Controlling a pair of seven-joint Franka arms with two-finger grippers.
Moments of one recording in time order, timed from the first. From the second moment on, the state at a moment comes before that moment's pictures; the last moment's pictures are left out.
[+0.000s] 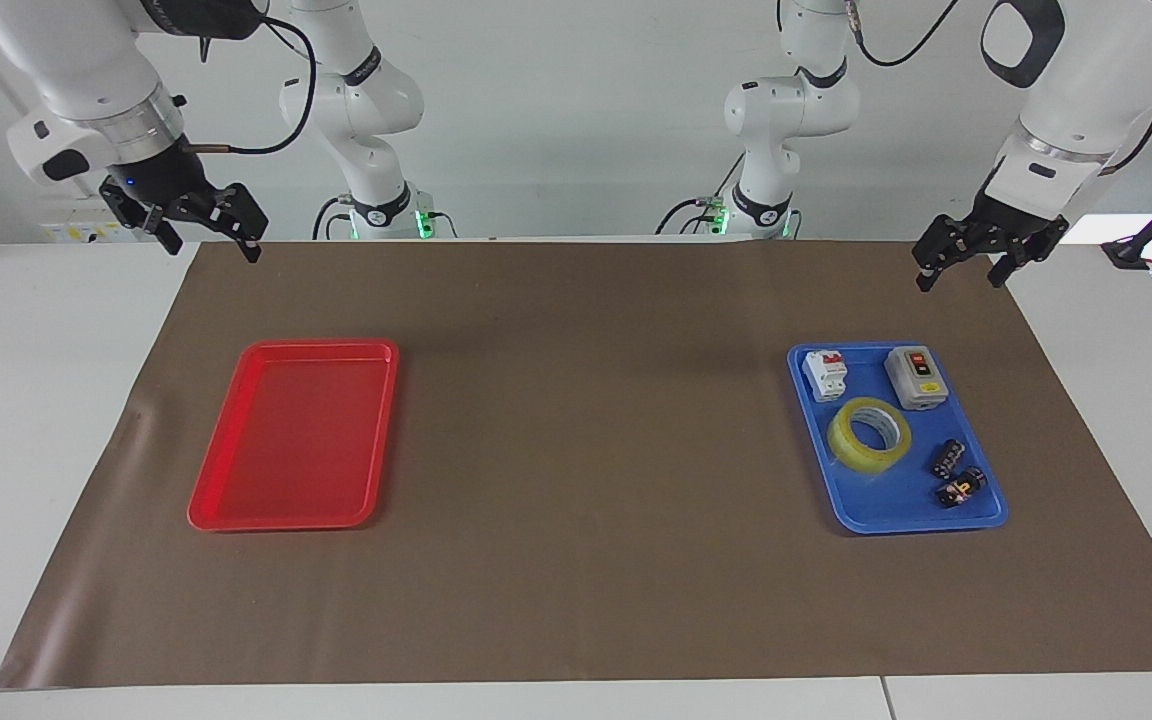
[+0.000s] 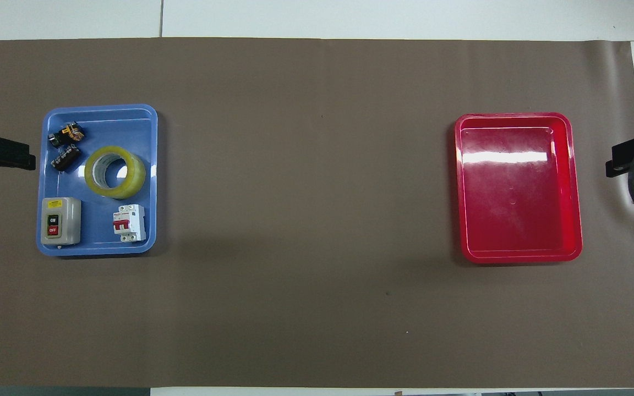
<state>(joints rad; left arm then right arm) -0.01 -0.05 -0.01 -1.66 0.01 1.65 0.01 0.07 -0.01 -0.11 -1.52 -0.03 1.44 0.09</state>
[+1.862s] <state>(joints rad) 0.01 0.00 -0.01 -1.91 0.01 2.00 0.04 0.07 -0.01 -0.11 -1.52 -0.03 1.44 0.09</state>
